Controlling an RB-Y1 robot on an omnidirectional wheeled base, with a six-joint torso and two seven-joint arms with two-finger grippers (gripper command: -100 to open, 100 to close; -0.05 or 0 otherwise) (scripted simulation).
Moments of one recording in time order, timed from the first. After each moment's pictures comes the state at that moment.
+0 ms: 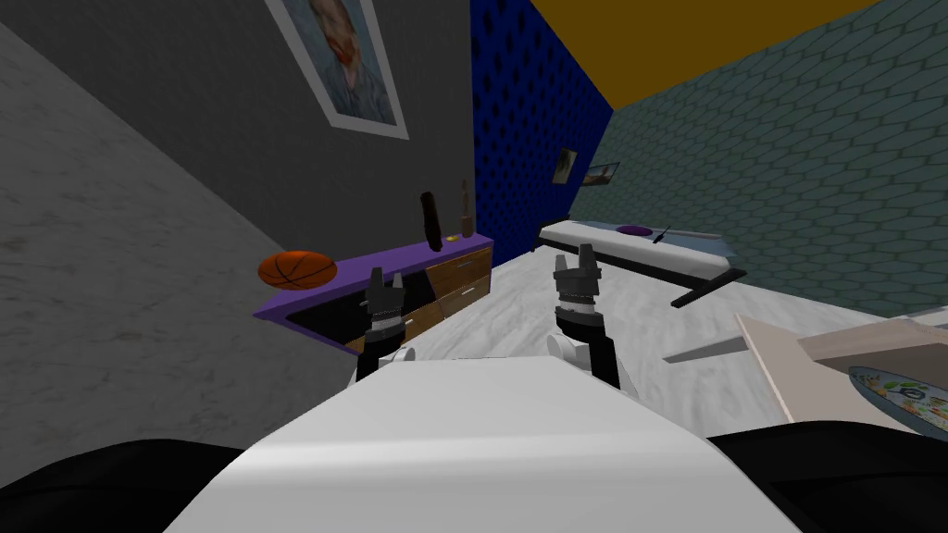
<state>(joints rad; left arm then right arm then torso) 0.54 -0.01 -0.03 -2.27 0.03 -0.53 -0.03 0.47 -0.03 -0.04 -2.35 -0.07 -0.46 0.08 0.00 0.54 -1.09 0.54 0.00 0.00</state>
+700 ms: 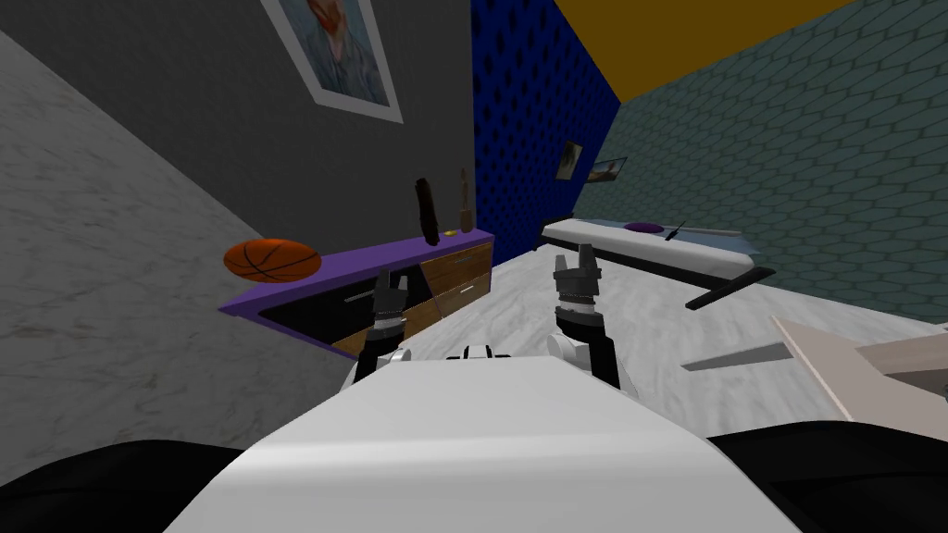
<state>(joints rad) 0.51 0.09 -0.02 -2.21 0.04 -0.51 -0.03 0.47 -0.03 -0.04 -2.35 -0.07 -0.46 0.08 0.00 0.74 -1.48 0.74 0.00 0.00</state>
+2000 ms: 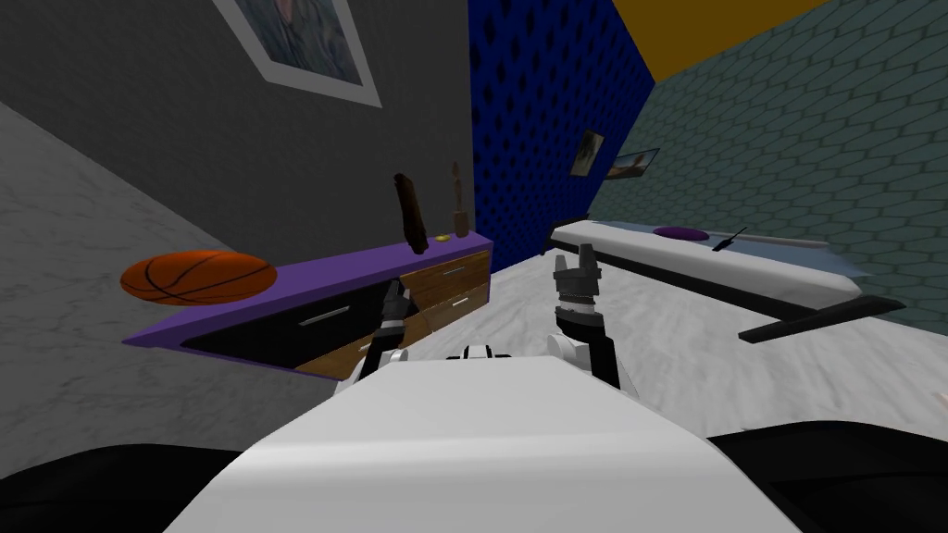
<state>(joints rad) 0.43 0.16 0.06 -1.94 0.11 -0.45 0.01 0.47 -0.03 -0.04 -2.35 -0.07 -0.46 0.08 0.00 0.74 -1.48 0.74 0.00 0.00</state>
